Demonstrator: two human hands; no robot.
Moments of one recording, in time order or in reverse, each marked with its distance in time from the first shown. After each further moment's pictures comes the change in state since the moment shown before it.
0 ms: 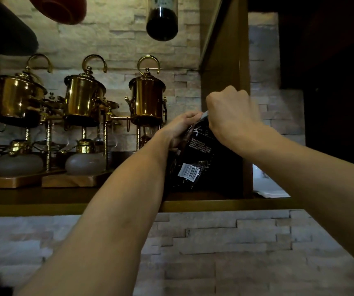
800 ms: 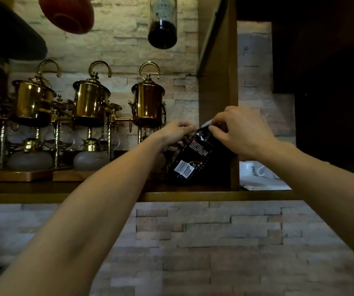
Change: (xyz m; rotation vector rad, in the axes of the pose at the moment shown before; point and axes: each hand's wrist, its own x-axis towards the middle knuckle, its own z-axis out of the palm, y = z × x) left_hand -0.056 0.020 0.014 0.534 0.132 -0.066; right_hand -0.030 0.039 0.003 0.211 0.017 -0.104
